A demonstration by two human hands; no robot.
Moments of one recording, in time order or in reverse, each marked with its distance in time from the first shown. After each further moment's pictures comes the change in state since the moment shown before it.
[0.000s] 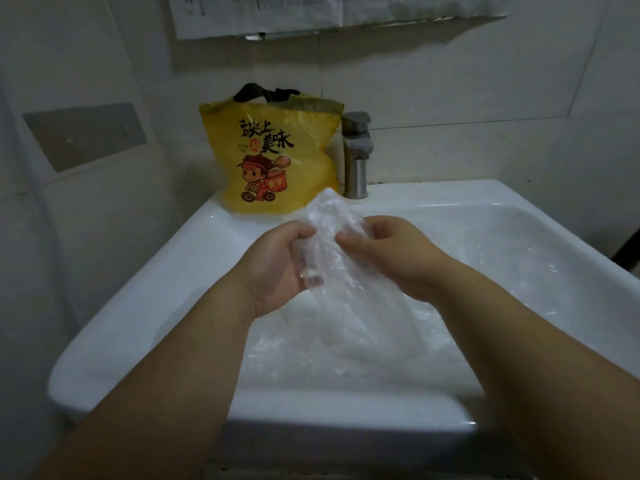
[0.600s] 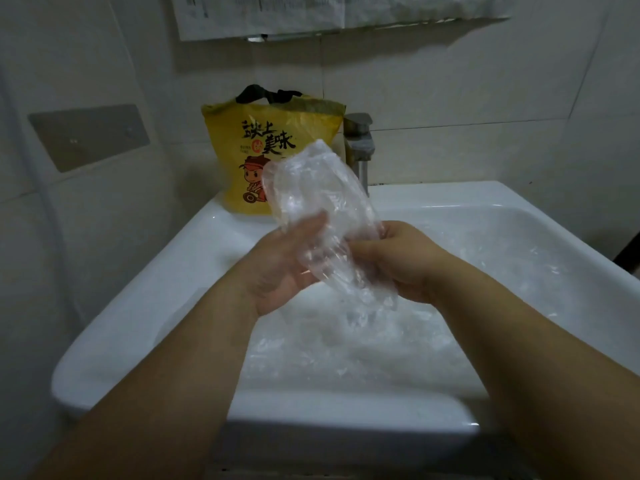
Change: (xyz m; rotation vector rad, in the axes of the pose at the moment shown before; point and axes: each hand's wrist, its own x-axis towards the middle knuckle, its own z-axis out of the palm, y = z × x) left_hand 0.000 0.002 -0.001 -0.009 0.020 0.047; right_hand -0.003 -0.003 -0.002 0.264 -0.113 0.132
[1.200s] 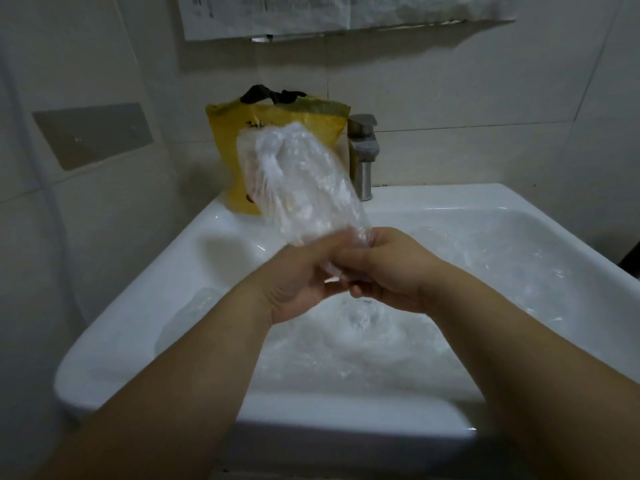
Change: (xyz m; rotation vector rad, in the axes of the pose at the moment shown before) left_hand -0.002 -0.010 0.009 0.097 -0.207 0.001; right_hand -0.006 -0.001 0.015 0.051 -0.179 -0.040
